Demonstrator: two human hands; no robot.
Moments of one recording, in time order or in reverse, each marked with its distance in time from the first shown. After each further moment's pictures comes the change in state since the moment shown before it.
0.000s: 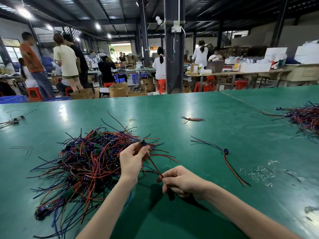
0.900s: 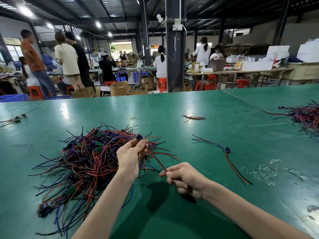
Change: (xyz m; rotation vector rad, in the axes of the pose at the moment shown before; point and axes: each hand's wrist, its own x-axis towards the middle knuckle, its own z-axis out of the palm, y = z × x) left_hand 0.001 0.025 0.000 -0.329 0.022 -0.216; right_hand 0.004 -0.001 0.001 0.342 0.092 0.034
